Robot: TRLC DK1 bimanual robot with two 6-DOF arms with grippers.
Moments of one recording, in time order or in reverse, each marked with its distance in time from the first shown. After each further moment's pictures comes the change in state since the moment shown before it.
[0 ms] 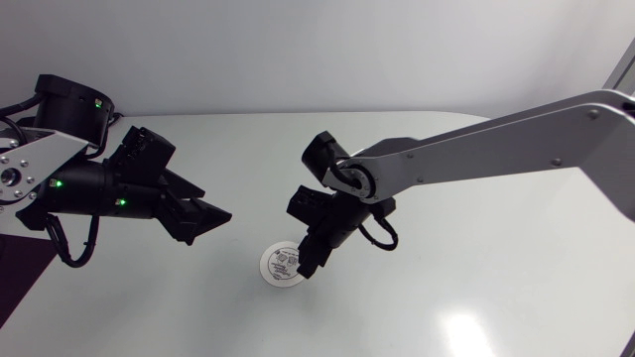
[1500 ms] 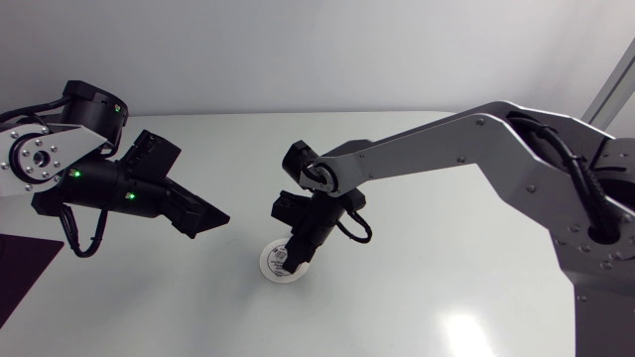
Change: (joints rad) left arm 0.051 0.125 0.054 -0.061 0.011 -0.040; right arm 0.003 0.214 0.221 -0.122 -0.039 -0.039
